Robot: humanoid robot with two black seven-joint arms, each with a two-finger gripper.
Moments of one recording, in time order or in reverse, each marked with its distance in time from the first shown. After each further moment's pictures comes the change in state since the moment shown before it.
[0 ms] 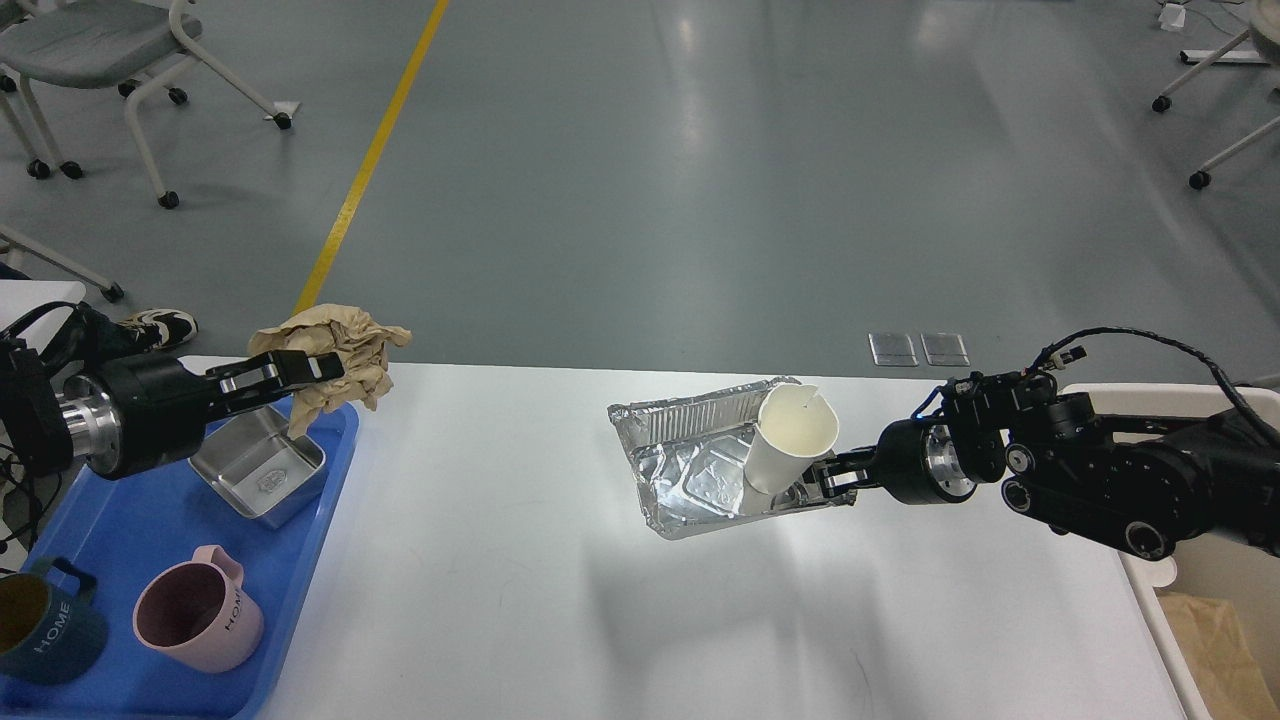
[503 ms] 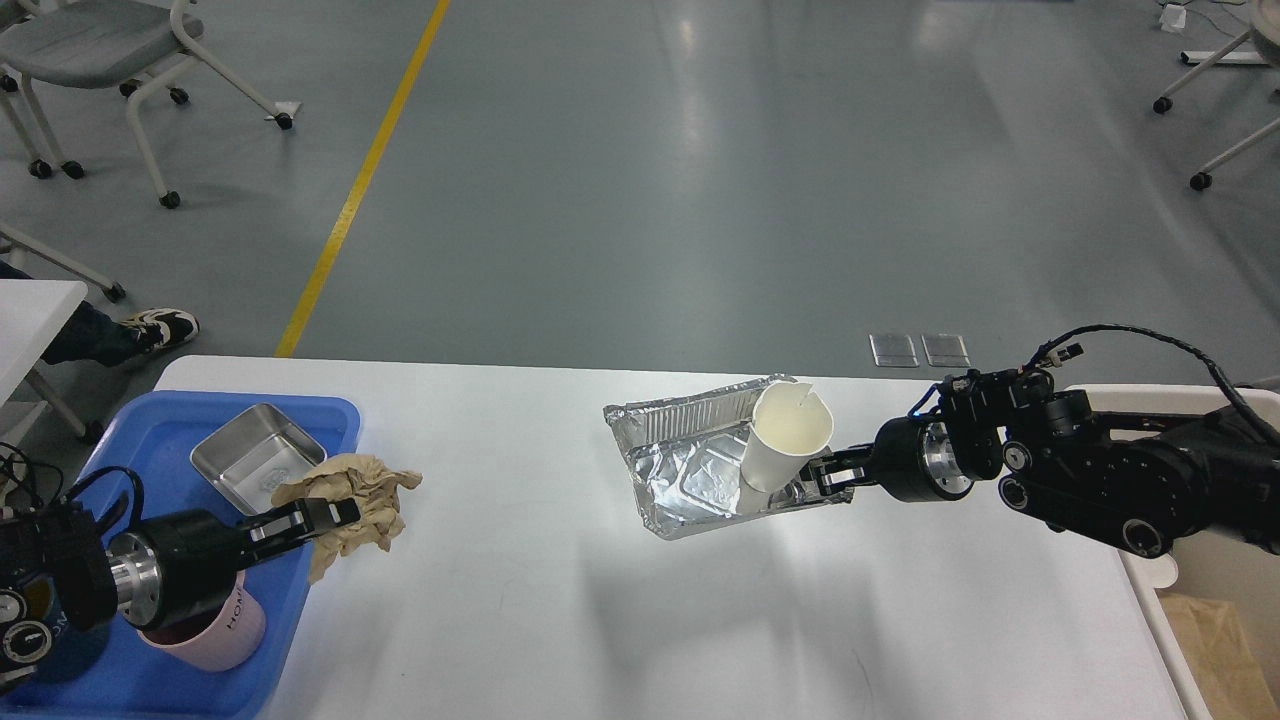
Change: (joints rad) left arm 0.306 -0.067 0.012 0.003 0.011 0.130 -0.050; right arm 0.006 0.006 0.000 -0.001 0.000 0.000 0.000
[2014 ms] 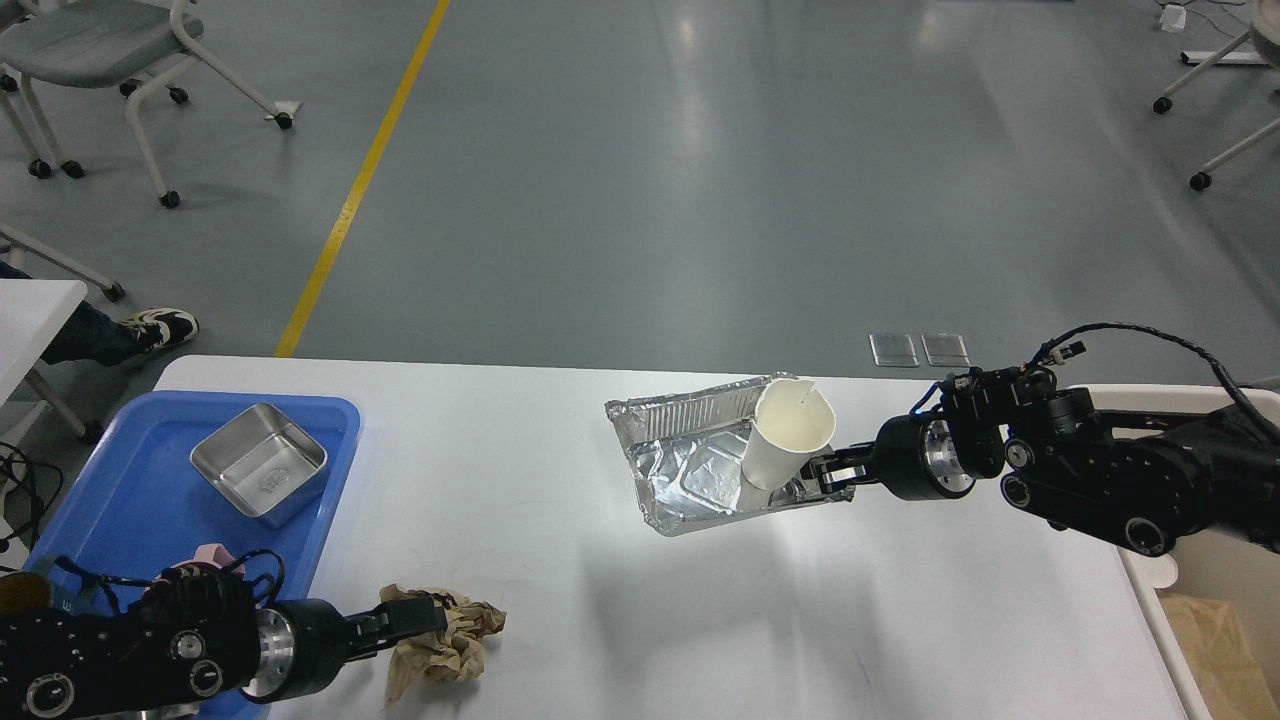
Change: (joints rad) left arm 0.091 -0.386 0.114 0.257 -0.077 -0.048 0.179; right arm 0.000 -0.006 0.008 0.004 0.000 0.007 0.000
